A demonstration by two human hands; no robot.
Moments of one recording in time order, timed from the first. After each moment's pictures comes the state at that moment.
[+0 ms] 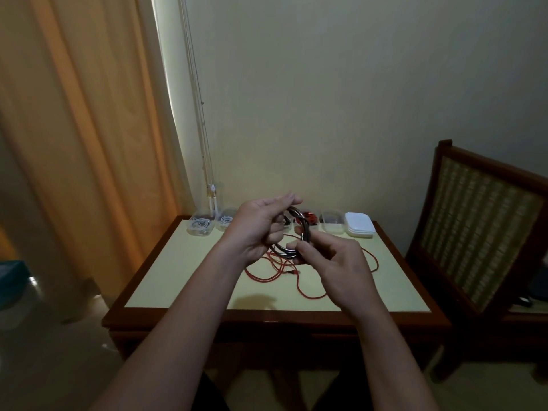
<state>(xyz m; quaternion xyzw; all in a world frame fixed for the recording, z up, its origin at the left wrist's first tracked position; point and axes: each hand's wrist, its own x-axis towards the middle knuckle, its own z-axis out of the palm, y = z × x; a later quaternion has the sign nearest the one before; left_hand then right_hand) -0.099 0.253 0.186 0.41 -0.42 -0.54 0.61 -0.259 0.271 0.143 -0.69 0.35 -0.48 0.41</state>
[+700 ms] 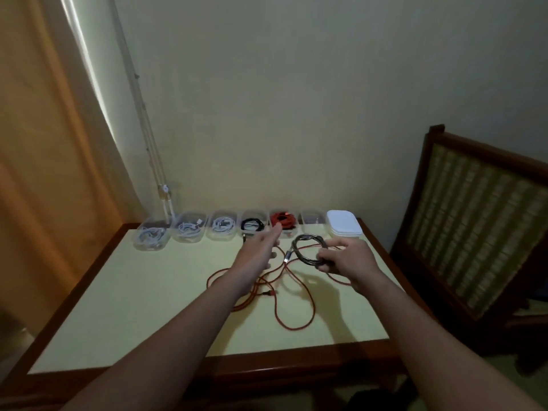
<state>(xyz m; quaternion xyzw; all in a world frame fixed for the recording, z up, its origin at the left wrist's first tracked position) -0.102 0.067 0.058 0.61 -0.47 -0.46 0.44 -0.302 0.037 0.057 -0.48 0.58 -0.44 0.48</state>
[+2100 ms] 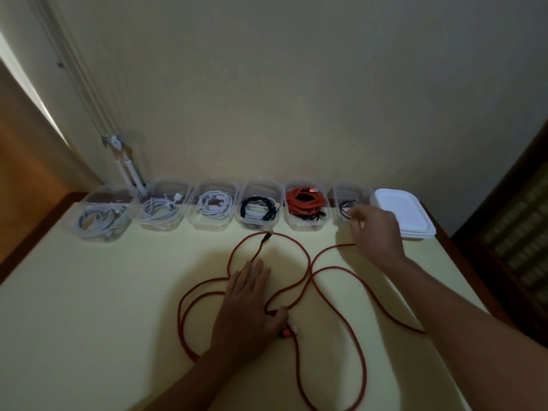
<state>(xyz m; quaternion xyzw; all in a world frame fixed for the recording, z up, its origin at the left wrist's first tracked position) -0.053 -0.070 -0.180 0.66 -0.71 -0.05 0.25 -0.287 -0.234 -0.088 -0.74 0.60 -0.30 0.05</state>
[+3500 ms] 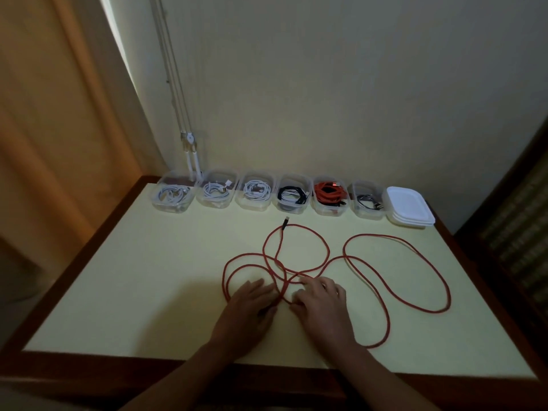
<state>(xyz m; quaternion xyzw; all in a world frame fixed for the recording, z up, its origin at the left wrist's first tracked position) -0.001 0.067 -0.167 0.64 -0.73 -0.11 0.24 -0.190 0.020 -0.129 -0.85 0.52 -0.06 0.10</state>
